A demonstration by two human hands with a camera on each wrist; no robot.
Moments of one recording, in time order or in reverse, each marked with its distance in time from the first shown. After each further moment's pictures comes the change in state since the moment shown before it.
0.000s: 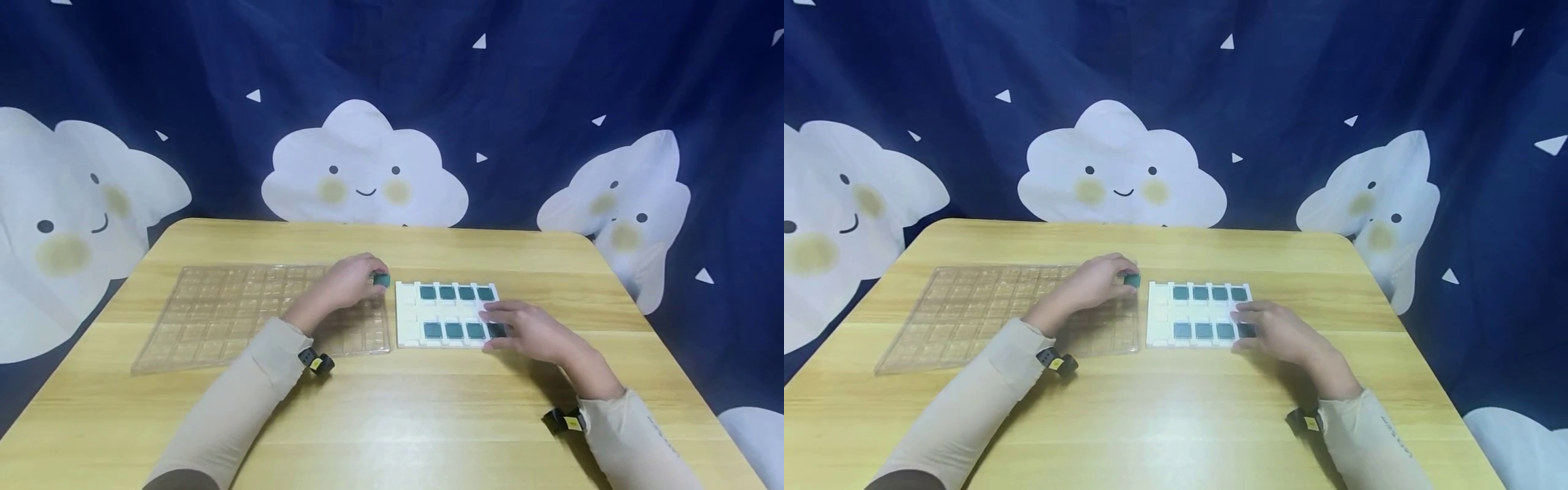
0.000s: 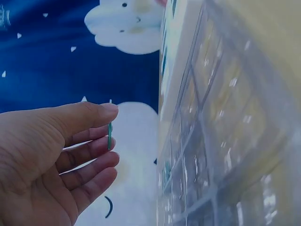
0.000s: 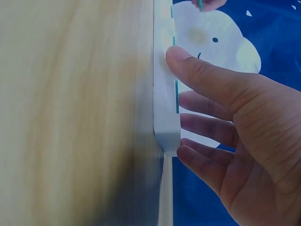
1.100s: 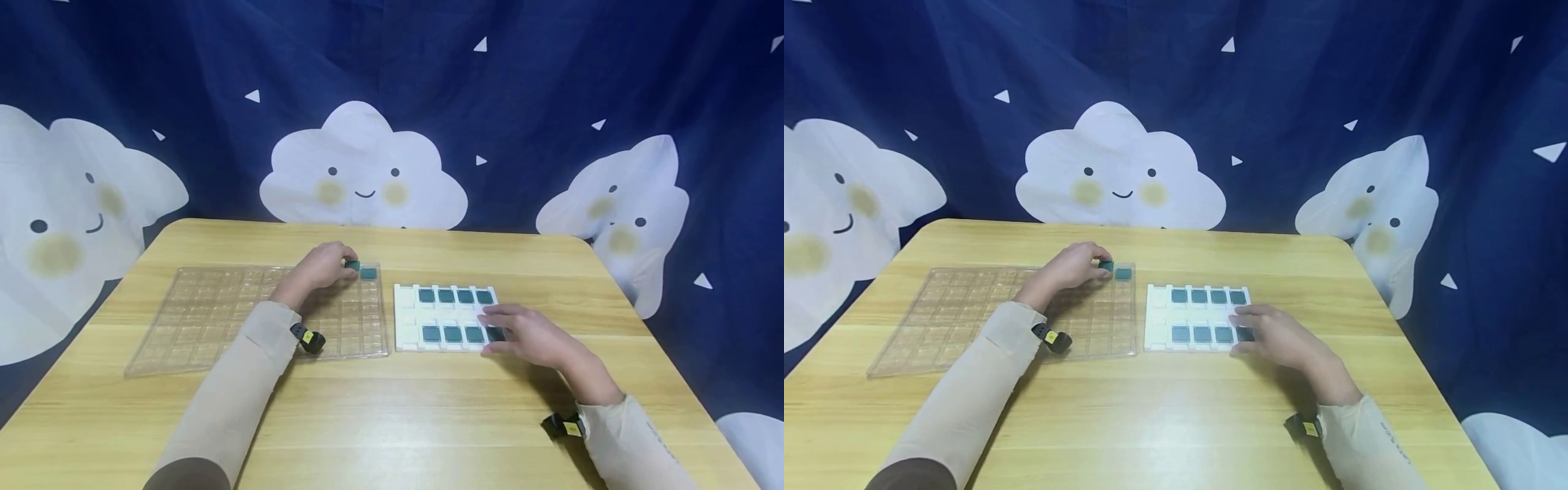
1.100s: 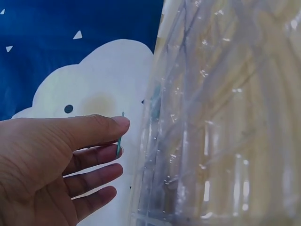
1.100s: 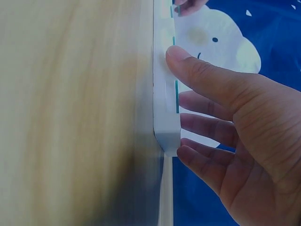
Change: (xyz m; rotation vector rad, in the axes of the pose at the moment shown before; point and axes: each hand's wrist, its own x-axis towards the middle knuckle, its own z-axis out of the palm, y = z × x) left_hand 0.023 -0.069 -0.007 -0.029 -0.039 -0.191; right_hand 0.000 0.001 0.003 -0.019 0.019 -0.019
